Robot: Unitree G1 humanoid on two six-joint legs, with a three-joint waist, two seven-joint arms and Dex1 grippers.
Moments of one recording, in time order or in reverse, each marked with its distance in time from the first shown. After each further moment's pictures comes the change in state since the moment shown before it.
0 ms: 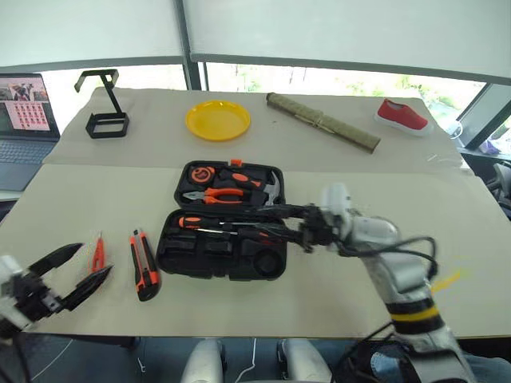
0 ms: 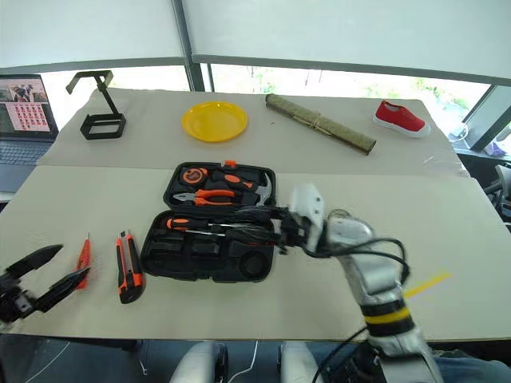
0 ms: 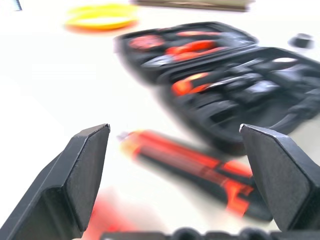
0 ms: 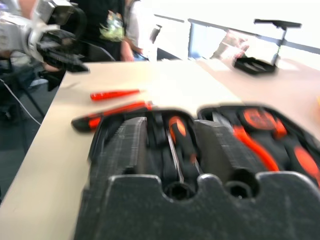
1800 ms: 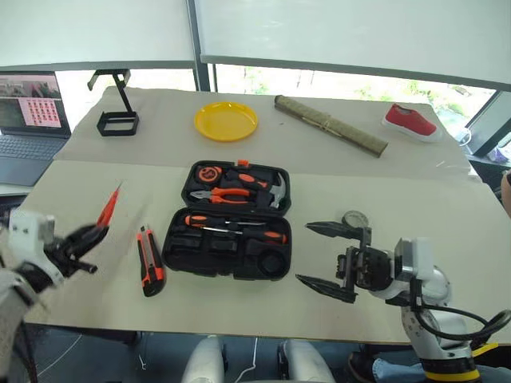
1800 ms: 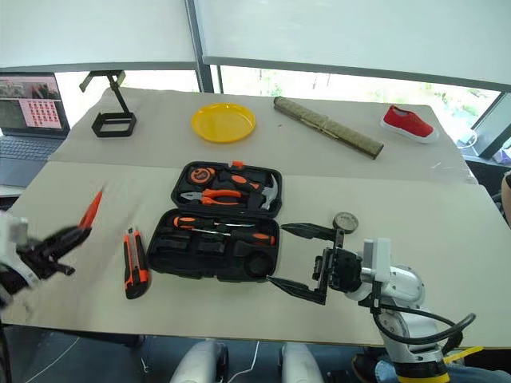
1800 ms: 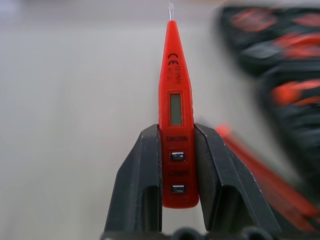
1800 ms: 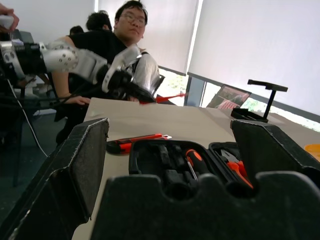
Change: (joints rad) left arm -0.384 0.231 -0.241 -0.123 0.001 0.298 0.183; right arm 0.266 -0.035 -0.098 -0.084 0.165 -0.360 0.146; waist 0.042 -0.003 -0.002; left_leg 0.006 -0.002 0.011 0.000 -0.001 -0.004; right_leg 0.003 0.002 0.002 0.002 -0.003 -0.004
